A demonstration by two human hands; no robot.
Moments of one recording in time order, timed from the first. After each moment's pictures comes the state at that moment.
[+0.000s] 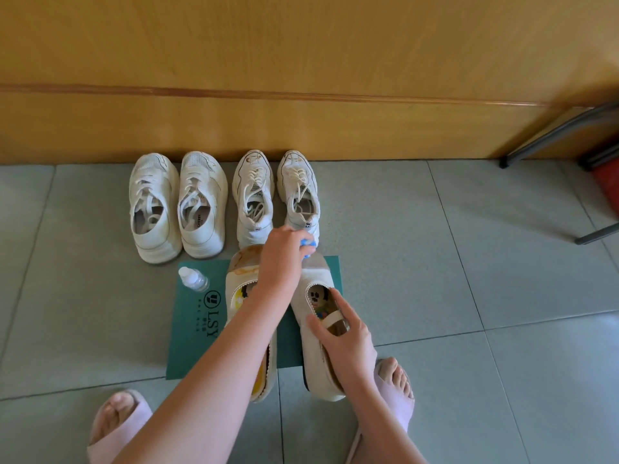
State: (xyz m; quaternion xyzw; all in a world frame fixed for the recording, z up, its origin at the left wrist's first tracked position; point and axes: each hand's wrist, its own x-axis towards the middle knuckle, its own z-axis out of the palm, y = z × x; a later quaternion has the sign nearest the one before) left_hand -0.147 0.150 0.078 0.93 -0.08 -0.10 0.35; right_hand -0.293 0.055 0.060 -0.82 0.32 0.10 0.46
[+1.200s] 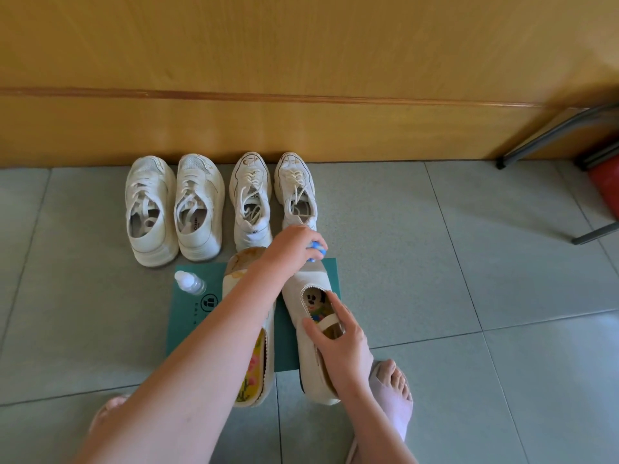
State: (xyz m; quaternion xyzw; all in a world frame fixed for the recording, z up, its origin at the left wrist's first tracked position) left_hand -0.119 0.144 0.078 0.88 -0.20 -0.25 0.34; right_hand -0.293 0.059 0.063 -0.83 0.32 0.08 0.45
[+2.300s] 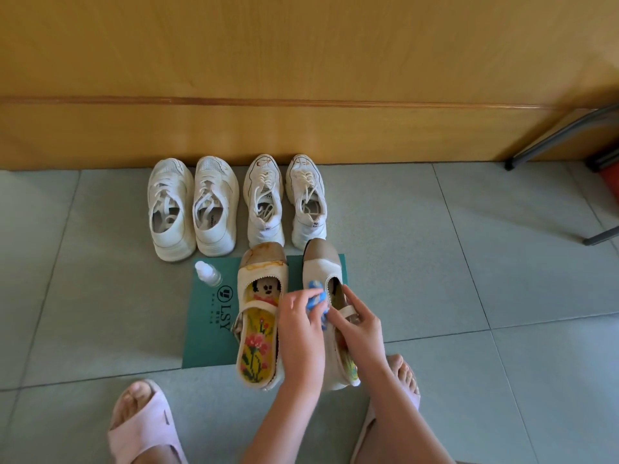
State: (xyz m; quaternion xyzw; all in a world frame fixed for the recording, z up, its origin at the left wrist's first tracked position) left_hand -0.276 0.138 0.077 0.85 0.12 -0.02 0.51; right_hand -0.290 0.041 0.064 -0.70 0.34 0.11 0.62
